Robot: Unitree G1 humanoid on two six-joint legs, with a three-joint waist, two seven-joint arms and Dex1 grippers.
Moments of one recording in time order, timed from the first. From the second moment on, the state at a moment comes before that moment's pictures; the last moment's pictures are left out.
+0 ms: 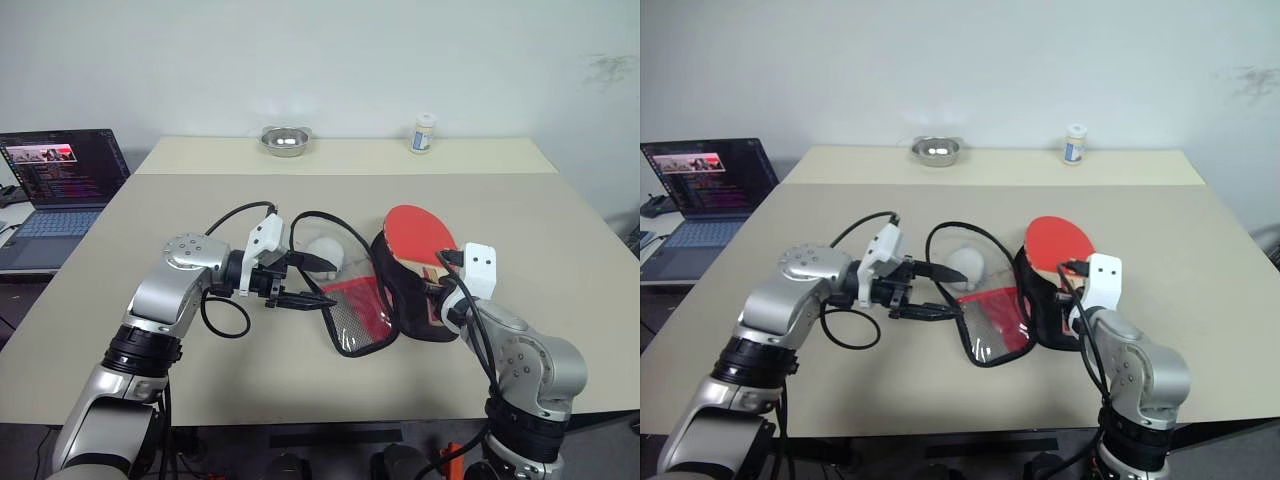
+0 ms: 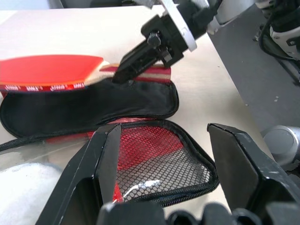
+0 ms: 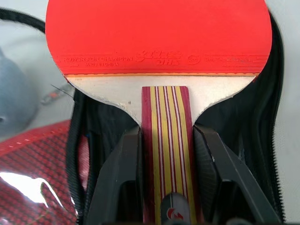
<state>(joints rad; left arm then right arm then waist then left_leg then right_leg) -0.67 0.66 -0.15 0.07 -0.39 0.34 -1.39 -0.40 0.06 -0.24 -0.54 0.28 1.36 -0.09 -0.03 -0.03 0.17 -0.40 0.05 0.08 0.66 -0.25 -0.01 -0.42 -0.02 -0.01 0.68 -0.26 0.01</state>
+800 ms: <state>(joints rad) -0.64 0.66 -0.15 0.05 -0.39 0.37 -1.36 -0.34 0.03 -0.18 -0.46 0.22 1.23 -0.09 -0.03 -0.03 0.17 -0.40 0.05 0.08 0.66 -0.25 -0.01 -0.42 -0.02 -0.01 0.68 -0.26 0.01</state>
